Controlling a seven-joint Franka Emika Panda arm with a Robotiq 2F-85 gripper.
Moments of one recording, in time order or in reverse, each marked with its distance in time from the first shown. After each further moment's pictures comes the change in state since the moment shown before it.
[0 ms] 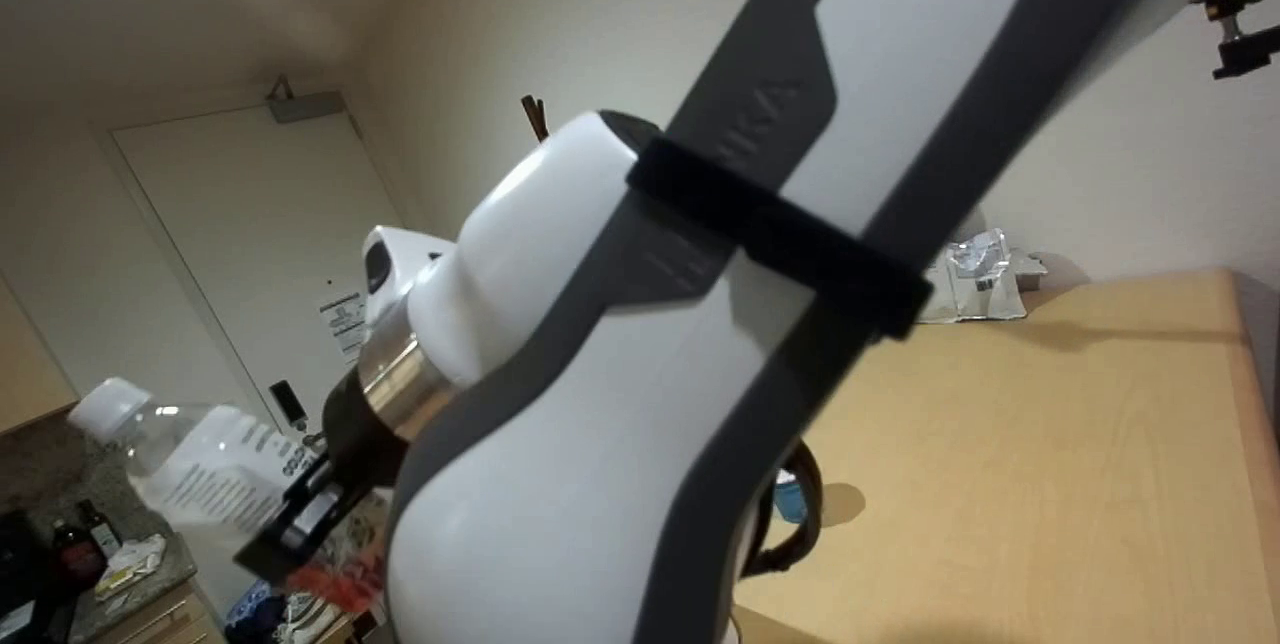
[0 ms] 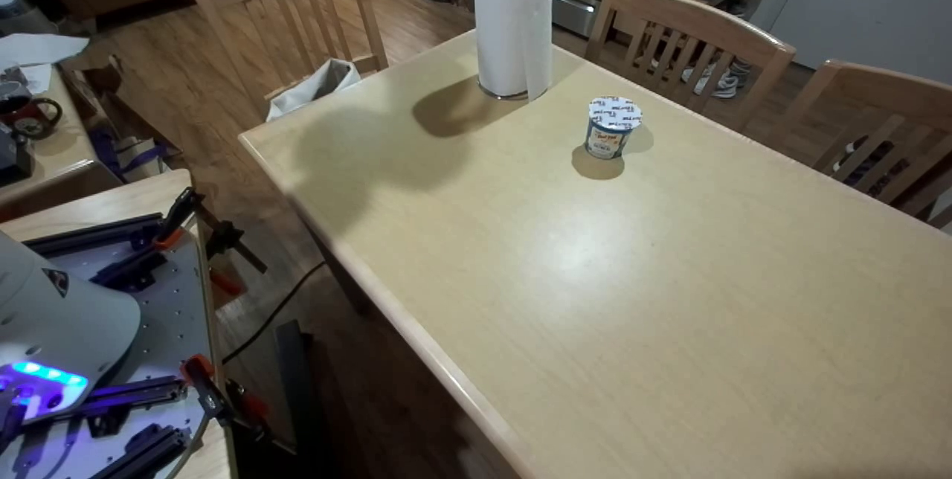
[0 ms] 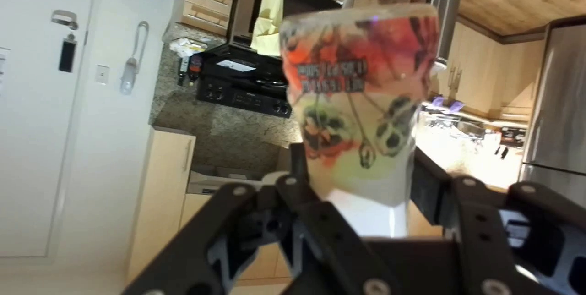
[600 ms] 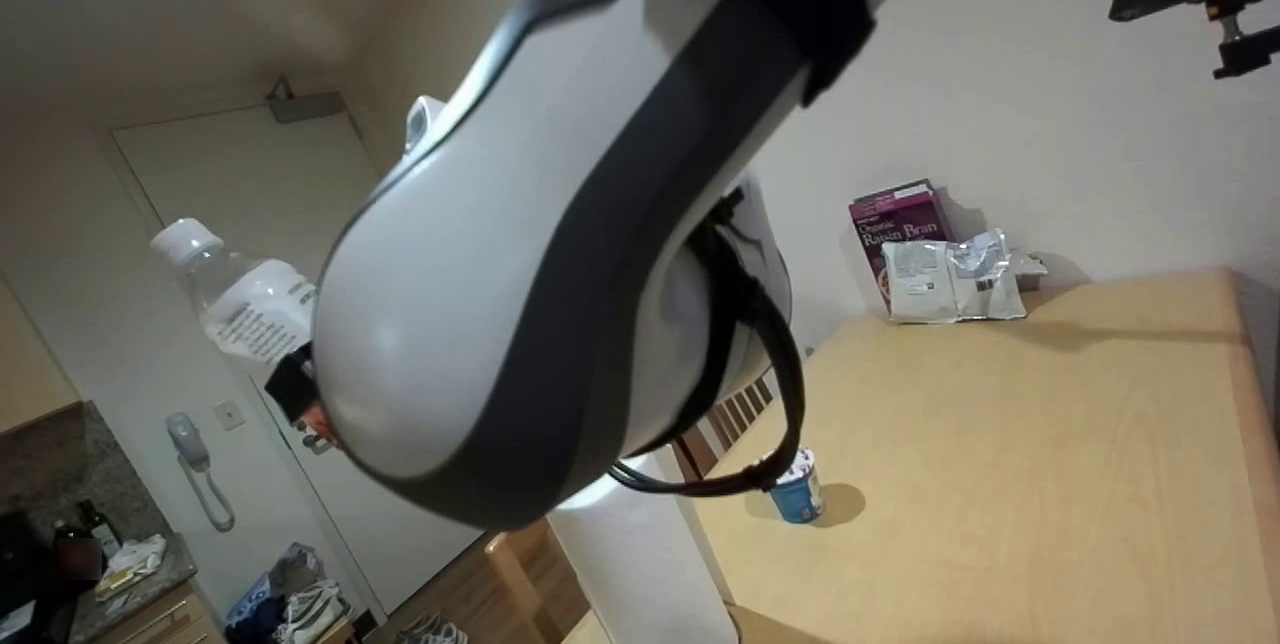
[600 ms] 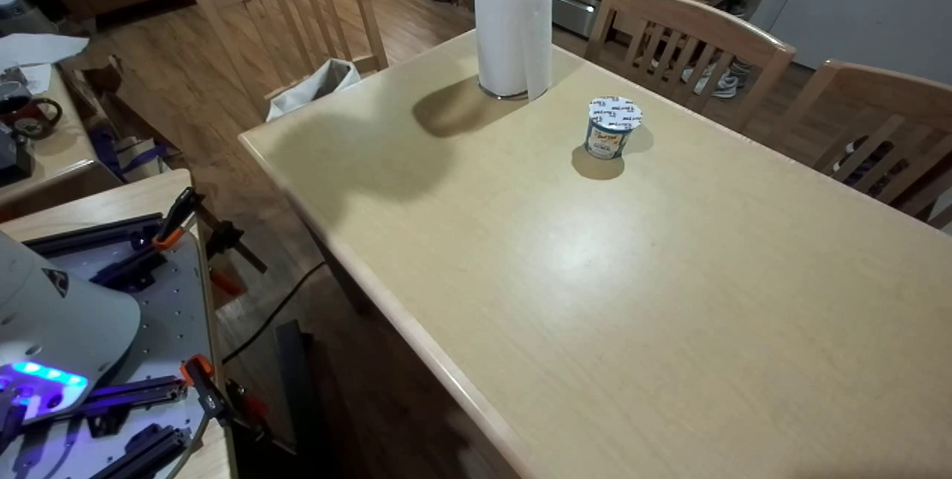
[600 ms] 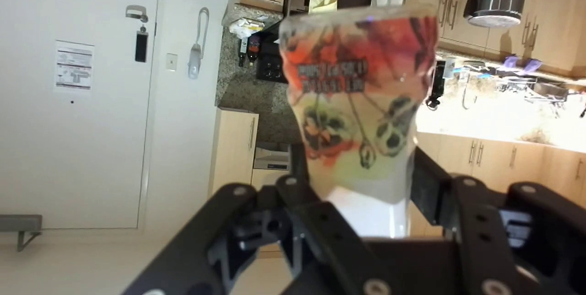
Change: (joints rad) arm 0.270 -0.106 -0.313 -0.007 0.231 -0.007 -0.045
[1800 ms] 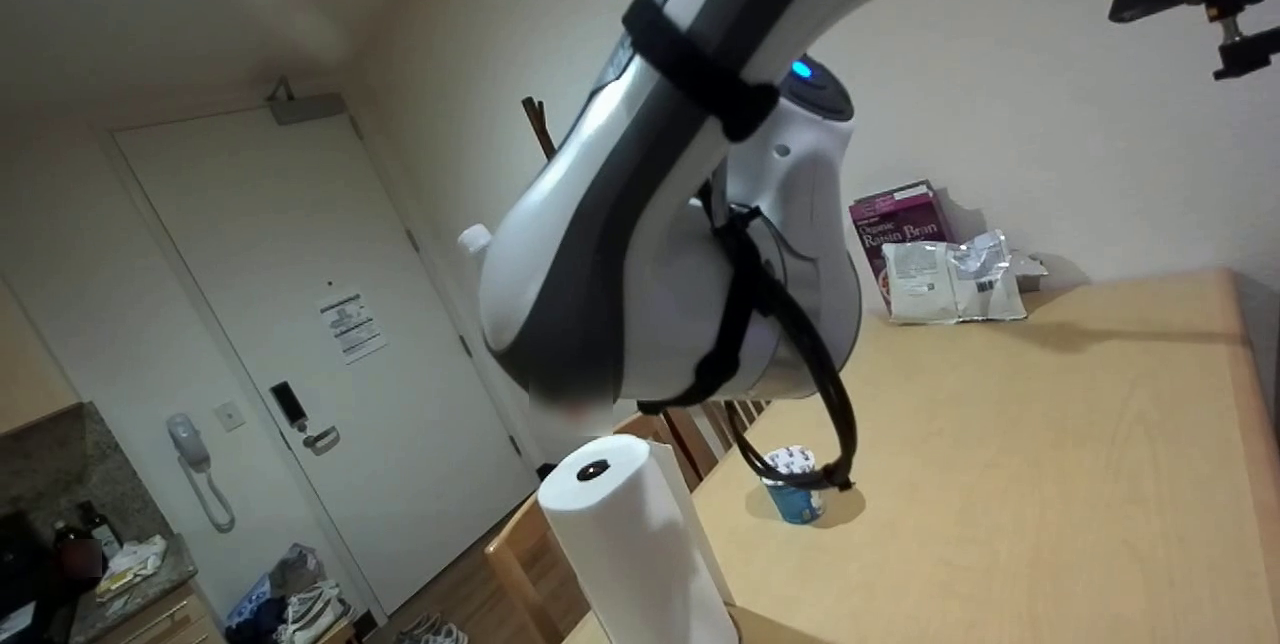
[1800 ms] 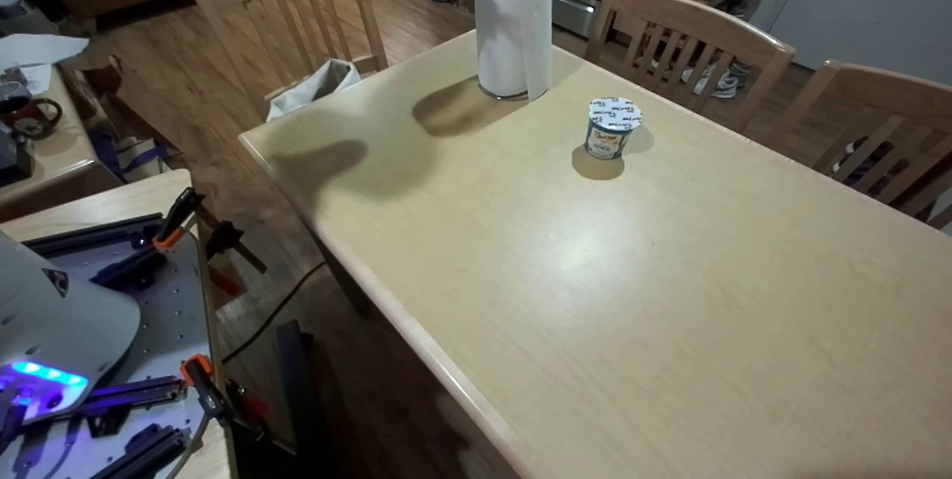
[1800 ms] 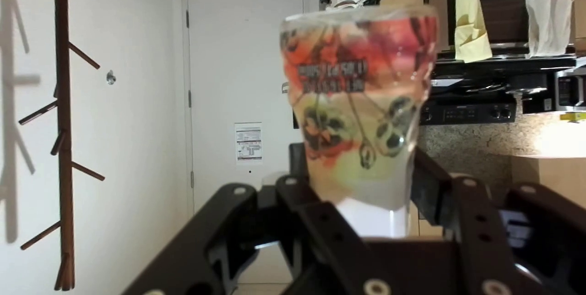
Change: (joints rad) arm 0.466 0.042 -0.632 -0.095 0.503 -0.001 -0.106
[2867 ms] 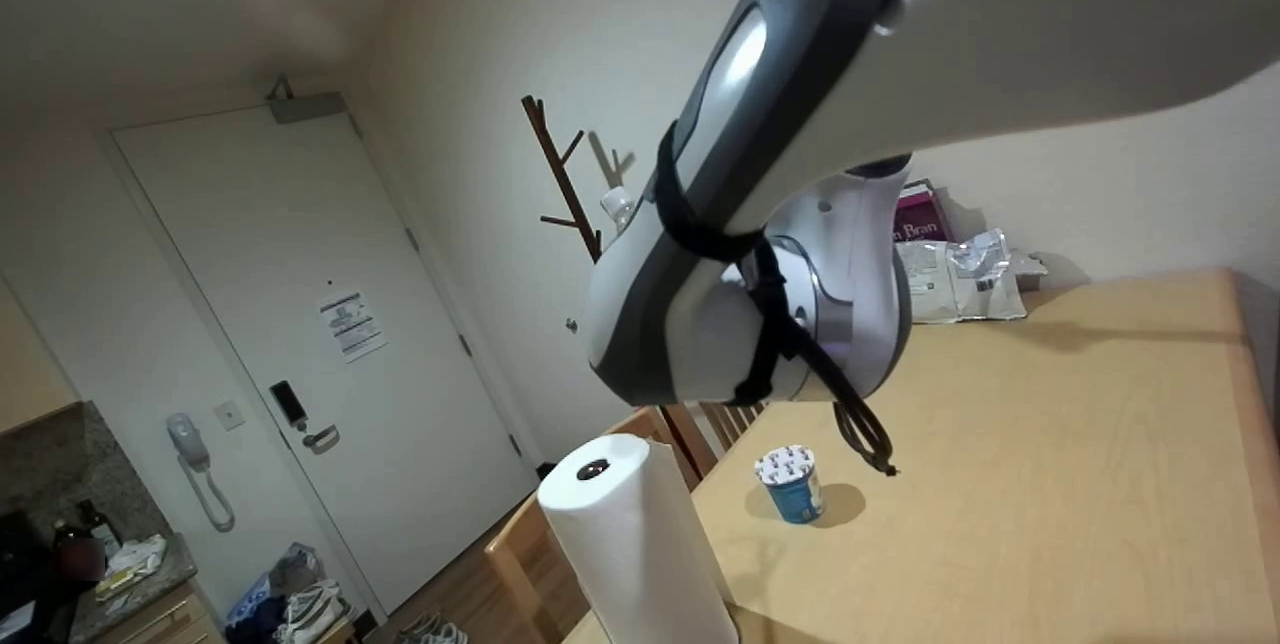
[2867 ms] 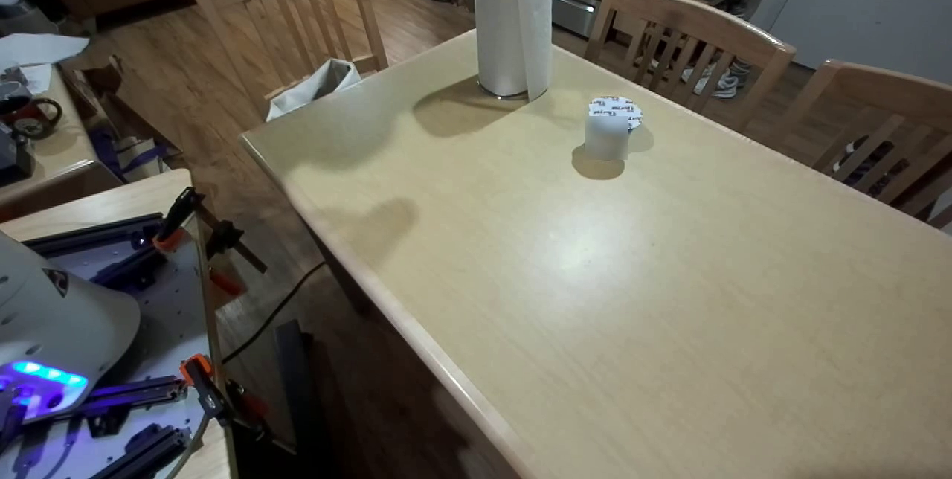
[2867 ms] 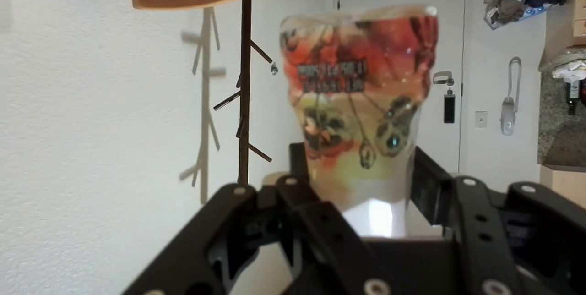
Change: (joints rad) arm 0.291 0.287 -0.504 -0.060 0.312 0.000 0.023
